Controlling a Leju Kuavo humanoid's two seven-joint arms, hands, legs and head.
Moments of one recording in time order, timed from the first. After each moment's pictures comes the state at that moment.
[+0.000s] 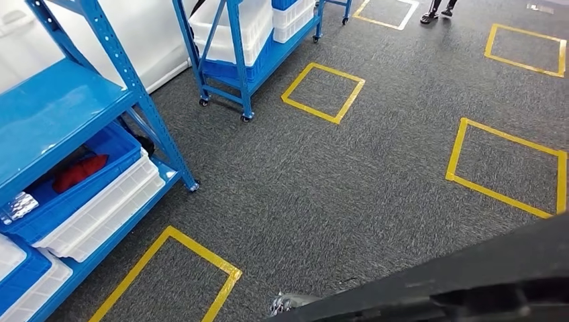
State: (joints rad) left arm -0.14 -0.05 -1.51 -0.14 1.39 0.47 0.00; right arm -0.06 -0.27 0.69 -1.89 0.15 0.67 -0.69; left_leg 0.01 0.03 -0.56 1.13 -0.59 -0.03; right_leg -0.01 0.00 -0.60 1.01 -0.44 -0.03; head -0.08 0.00
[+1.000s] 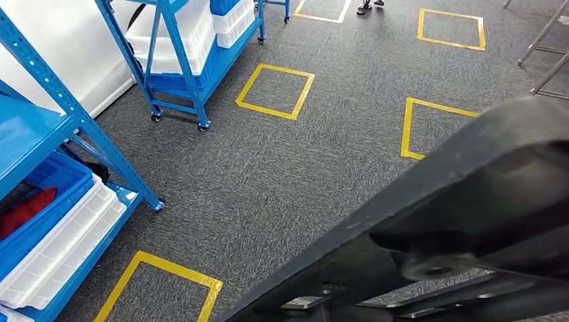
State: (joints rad) left arm -0.13 0.00 -1.47 -0.14 1.44 0.48 -0.06; right arm -0.02 -0.18 0.69 -1.85 0.00 0.73 -0.68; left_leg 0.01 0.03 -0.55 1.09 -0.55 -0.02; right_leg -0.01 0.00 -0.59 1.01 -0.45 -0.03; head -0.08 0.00
